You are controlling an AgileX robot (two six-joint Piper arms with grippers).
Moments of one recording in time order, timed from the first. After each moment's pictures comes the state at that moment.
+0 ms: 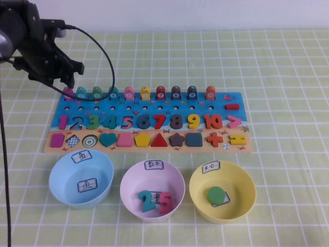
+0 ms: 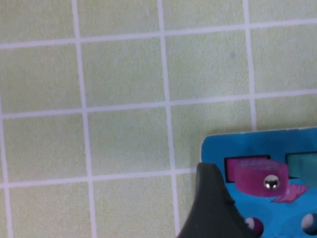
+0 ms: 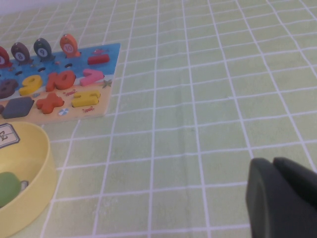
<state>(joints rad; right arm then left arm) 0.07 -0.01 0.03 0.11 0.37 0.13 -0.08 2.30 -2.15 0.03 1.06 0.01</state>
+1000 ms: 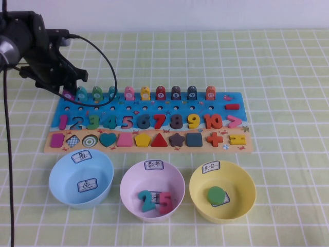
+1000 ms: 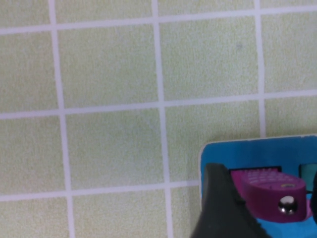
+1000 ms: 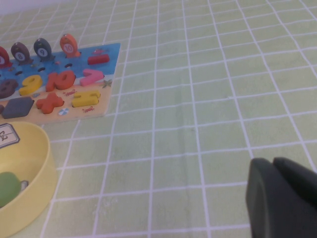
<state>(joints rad) 0.07 -0.01 0.03 0.11 0.37 0.13 -0.08 2.35 -2.15 0.01 1.04 0.01</state>
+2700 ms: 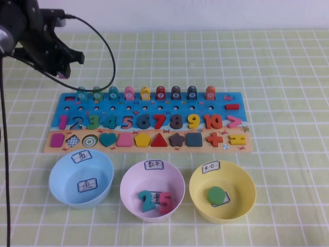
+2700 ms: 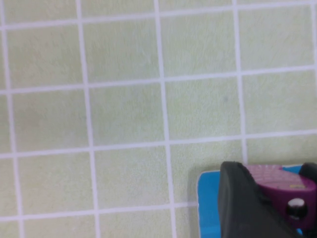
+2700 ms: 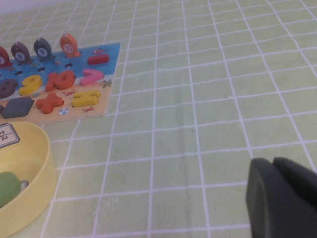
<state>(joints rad) 0.07 -0.01 0.03 0.11 0.37 0.13 -0.08 2.36 -2.30 0.02 1.11 0.01</state>
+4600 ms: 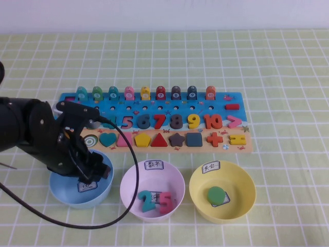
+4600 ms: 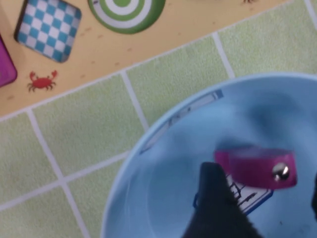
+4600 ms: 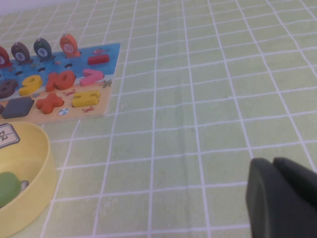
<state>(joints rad) 0.07 -0.01 0.03 0.11 0.37 0.13 -0.31 1.63 -0.95 -0.11 0.62 0.17</state>
